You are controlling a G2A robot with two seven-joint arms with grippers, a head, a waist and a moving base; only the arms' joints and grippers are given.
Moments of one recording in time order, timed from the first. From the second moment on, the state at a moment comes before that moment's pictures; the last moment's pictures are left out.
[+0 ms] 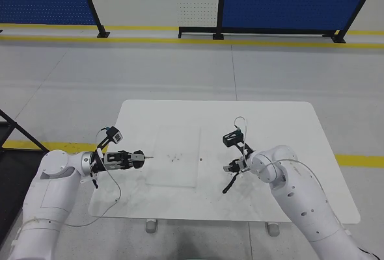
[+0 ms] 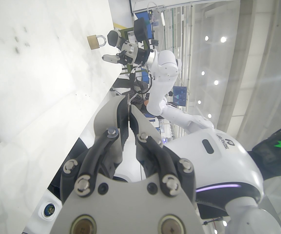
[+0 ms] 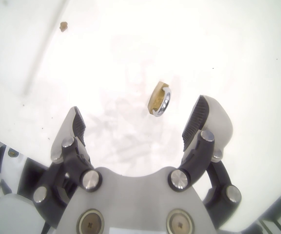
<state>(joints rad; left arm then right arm) 1.27 -1.02 -1.61 -1.21 -0.45 -0.24 -1.54 -1.00 -1.26 0.95 -1.51 -1.04 0.00 1.25</state>
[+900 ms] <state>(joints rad) 1.27 -1.02 -1.61 -1.21 -0.45 -0.24 -1.54 -0.78 -1.33 0.83 -1.17 -0.89 0.03 1.36</state>
